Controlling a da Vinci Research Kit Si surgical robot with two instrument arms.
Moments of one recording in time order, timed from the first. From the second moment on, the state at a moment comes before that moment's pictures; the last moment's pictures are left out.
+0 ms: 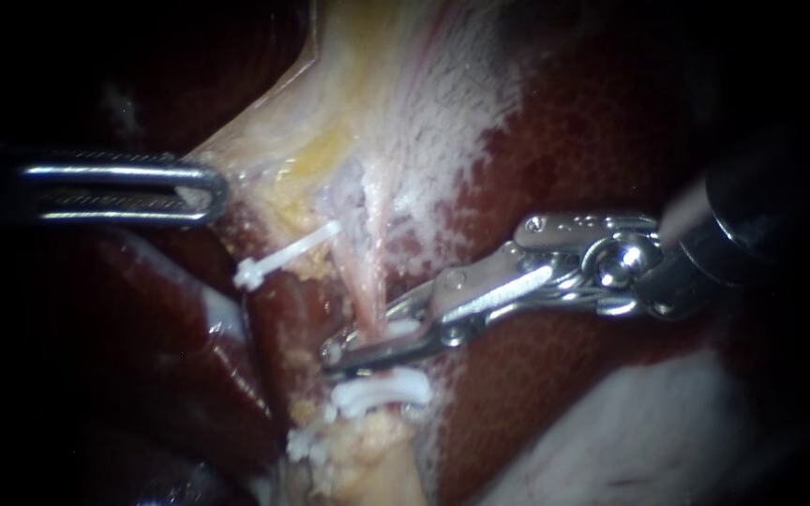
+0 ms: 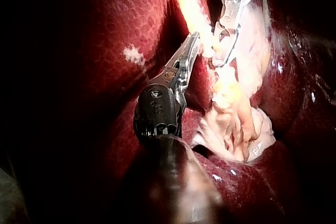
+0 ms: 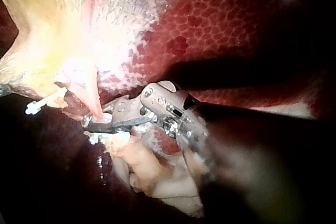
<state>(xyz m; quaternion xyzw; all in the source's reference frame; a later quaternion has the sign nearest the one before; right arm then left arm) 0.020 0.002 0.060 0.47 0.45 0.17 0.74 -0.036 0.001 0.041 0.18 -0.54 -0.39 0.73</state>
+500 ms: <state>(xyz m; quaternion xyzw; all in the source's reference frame) 0.020 0.002 0.060 0.47 0.44 0.17 0.74 -0.036 0.001 0.041 0.18 -0.54 -0.39 0.73</state>
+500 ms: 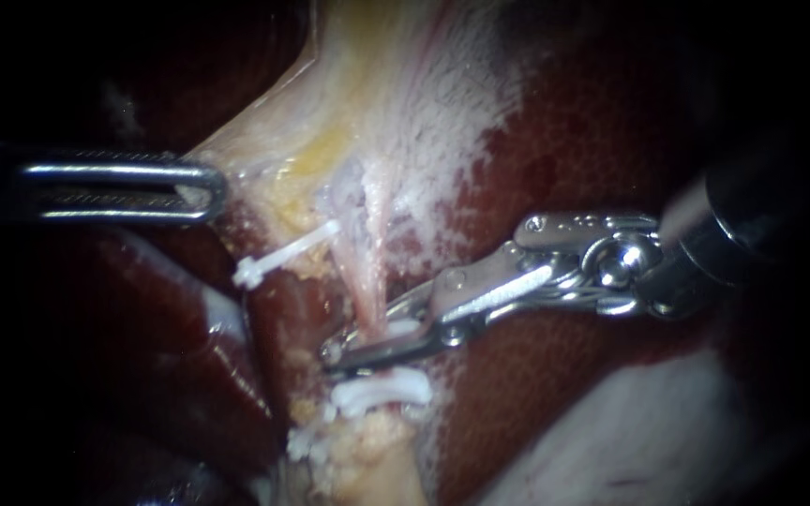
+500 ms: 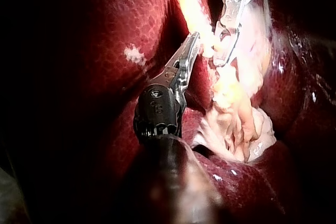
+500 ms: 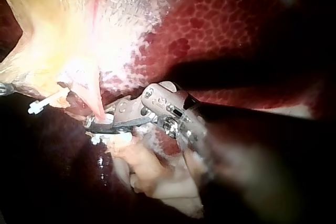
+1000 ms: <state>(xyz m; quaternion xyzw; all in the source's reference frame) 0.020 0.002 0.061 0.46 0.45 0.16 0.75 -0.036 0.001 0.041 0.18 -0.54 -0.39 0.73</state>
